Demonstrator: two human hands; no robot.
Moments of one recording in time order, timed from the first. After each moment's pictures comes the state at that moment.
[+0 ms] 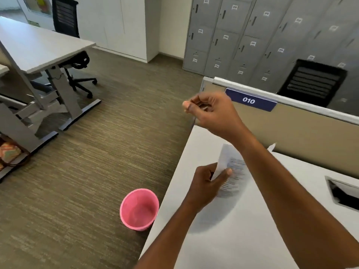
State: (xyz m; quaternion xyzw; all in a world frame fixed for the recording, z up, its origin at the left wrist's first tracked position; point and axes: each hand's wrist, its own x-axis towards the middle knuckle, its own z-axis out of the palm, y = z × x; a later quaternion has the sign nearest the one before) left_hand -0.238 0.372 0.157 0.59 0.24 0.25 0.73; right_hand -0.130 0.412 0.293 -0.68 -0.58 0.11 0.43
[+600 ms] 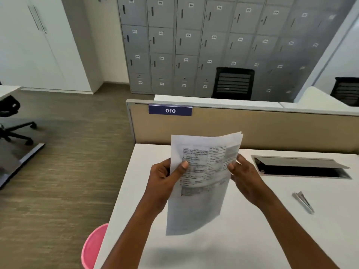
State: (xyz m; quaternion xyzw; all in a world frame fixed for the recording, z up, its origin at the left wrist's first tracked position) left_hand -0.176 0.288 0.225 0.59 0.16 0.21 0.76; right_hand 0.004 0.096 0.202 -0.58 -0.26 0.29 0.71
